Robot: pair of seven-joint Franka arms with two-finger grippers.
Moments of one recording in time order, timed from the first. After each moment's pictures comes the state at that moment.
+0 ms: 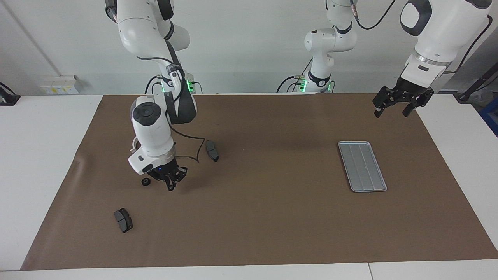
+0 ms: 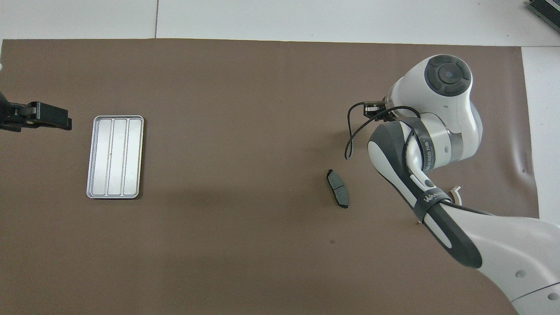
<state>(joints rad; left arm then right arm) -0.01 0.01 -0.03 -1.59 -0.02 1.68 0.00 0.08 0.42 0.06 -1.74 -0.12 2.25 0.27</state>
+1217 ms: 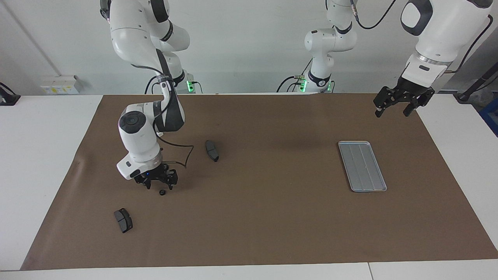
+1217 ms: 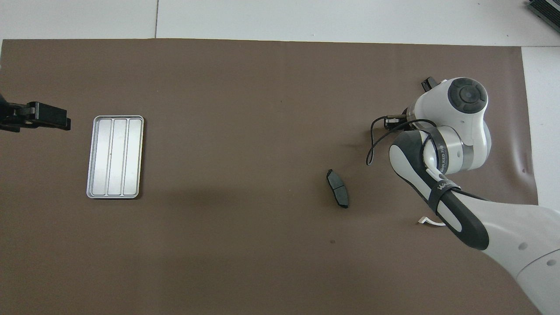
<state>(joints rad) -0.01 0.01 -0.03 -1.59 -0.02 1.68 -0.01 0.03 0.38 0.06 -1.80 -0.12 2.32 0.22</state>
